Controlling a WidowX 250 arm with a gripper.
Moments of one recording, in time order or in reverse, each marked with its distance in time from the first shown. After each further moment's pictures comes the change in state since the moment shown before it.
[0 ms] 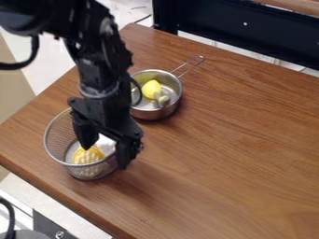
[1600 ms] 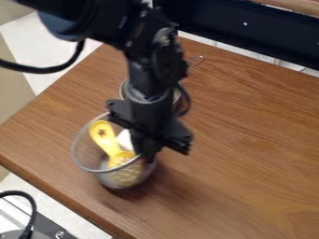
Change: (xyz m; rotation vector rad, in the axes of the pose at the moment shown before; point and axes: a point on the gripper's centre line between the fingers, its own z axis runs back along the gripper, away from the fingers) arm 0.018 -0.059 0.021 0.017 -0.071 0.066
